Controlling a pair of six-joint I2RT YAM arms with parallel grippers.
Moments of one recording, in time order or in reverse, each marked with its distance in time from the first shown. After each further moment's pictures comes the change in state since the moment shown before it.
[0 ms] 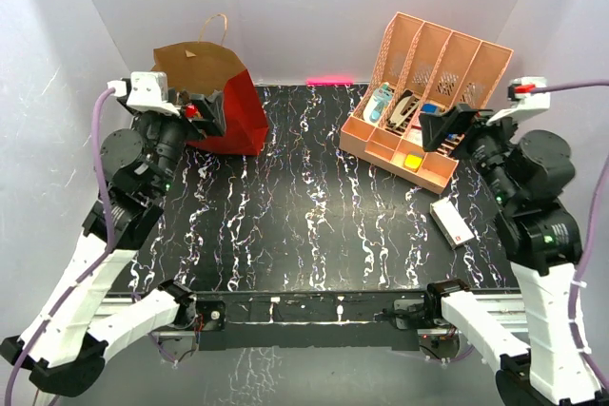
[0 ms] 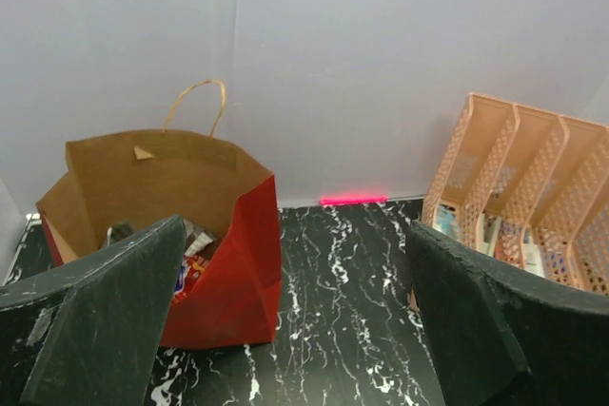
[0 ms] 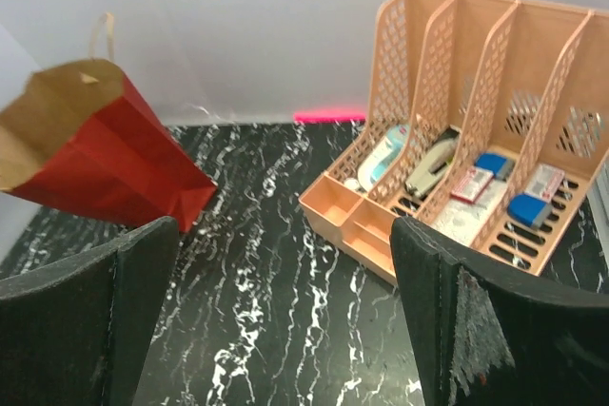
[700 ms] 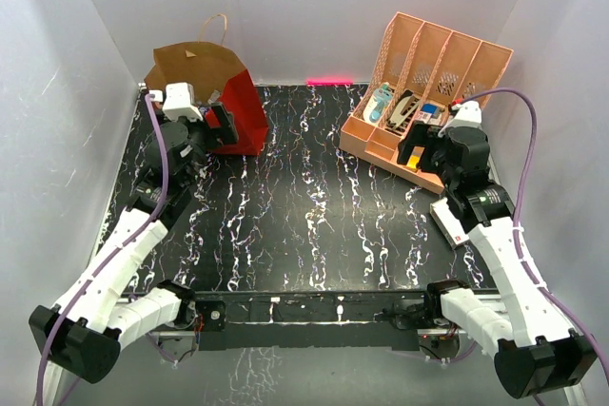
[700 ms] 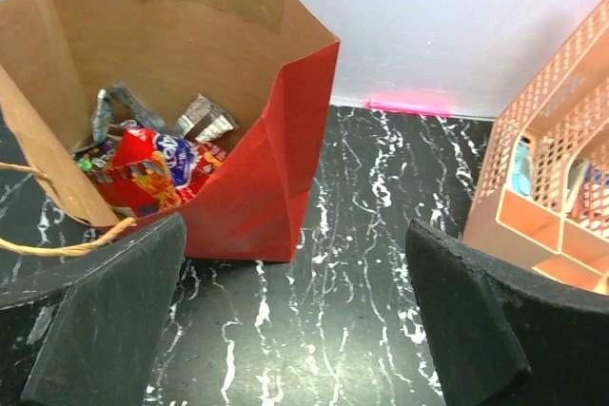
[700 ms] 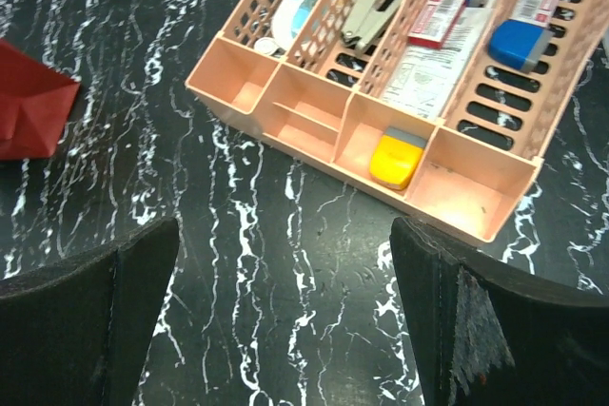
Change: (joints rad) left arm 0.162 0.117 -0.279 0.112 0.022 -0.164; right arm 0.000 0.103 -0.448 0.168 0.157 0.035
